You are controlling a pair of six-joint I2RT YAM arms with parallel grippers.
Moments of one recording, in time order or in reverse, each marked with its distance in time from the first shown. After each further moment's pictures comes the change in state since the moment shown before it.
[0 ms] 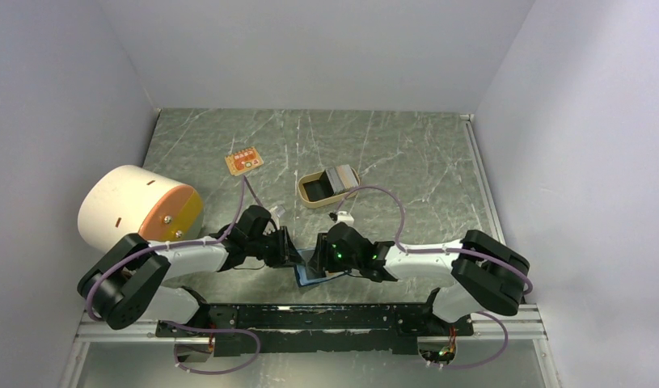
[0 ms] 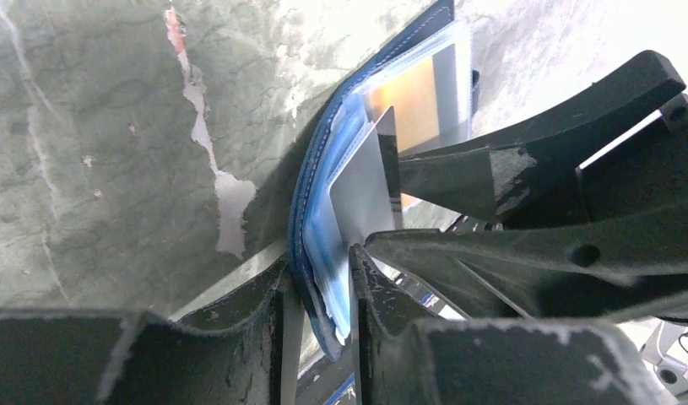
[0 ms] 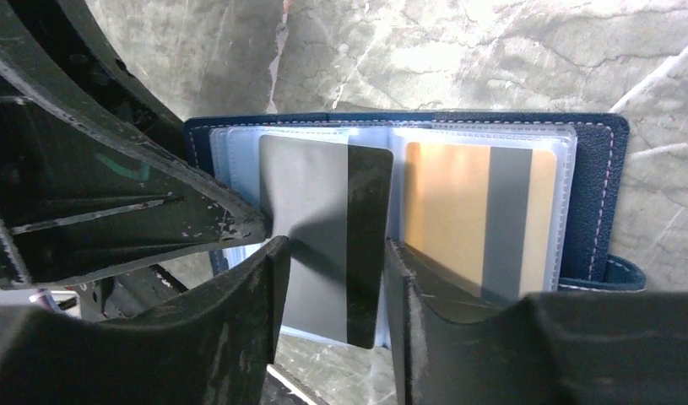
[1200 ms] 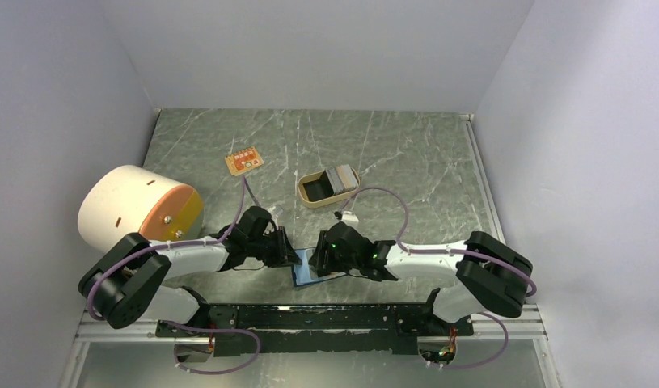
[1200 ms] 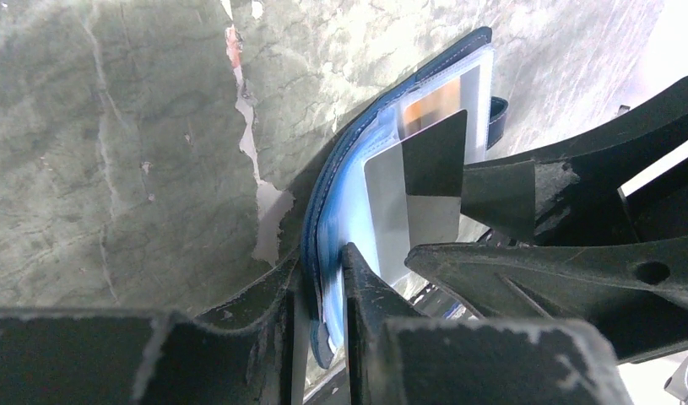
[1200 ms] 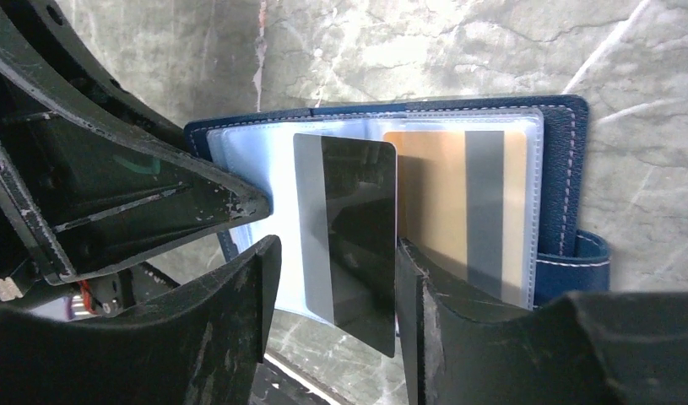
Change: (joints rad) left arm -0.001 0.000 -0.002 -0.017 -0.064 0.011; right arm -0.002 -0.020 0.008 -0.064 0.040 0.109
